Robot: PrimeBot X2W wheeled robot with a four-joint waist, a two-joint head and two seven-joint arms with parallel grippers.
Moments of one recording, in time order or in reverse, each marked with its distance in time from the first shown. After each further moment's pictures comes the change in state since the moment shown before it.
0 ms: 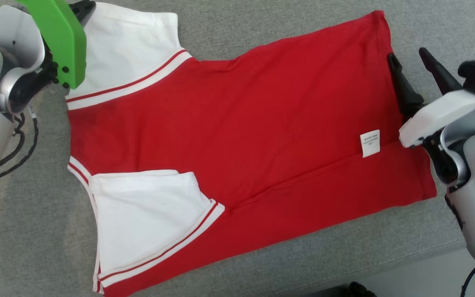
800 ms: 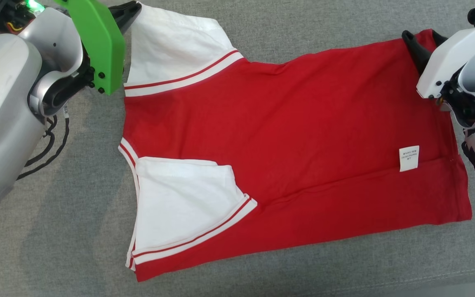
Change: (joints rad) left arm -0.029 -0.041 -0.099 -0.048 -0.083 0.000 -0.054; right arm -0.309 -0.035 0.022 0.318 0.092 0.000 0.345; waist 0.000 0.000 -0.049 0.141
